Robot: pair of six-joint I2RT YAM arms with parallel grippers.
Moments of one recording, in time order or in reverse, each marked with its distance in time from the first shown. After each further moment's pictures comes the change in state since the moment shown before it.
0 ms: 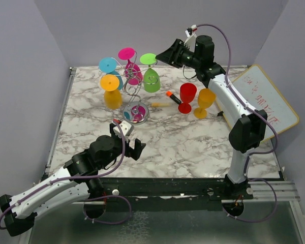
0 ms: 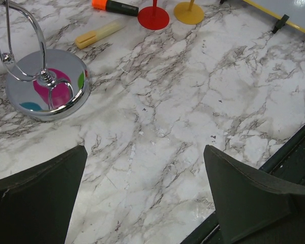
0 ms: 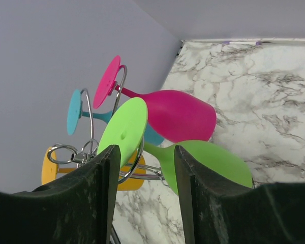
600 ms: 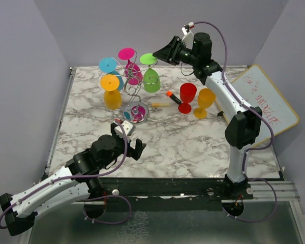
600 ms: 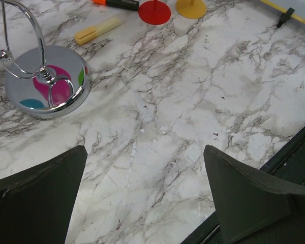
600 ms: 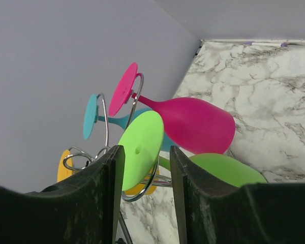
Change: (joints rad) left arm 0.001 0.016 0.000 0.000 0.000 0.008; right arm 0.000 0.093 0.117 0.029 -0.085 0.074
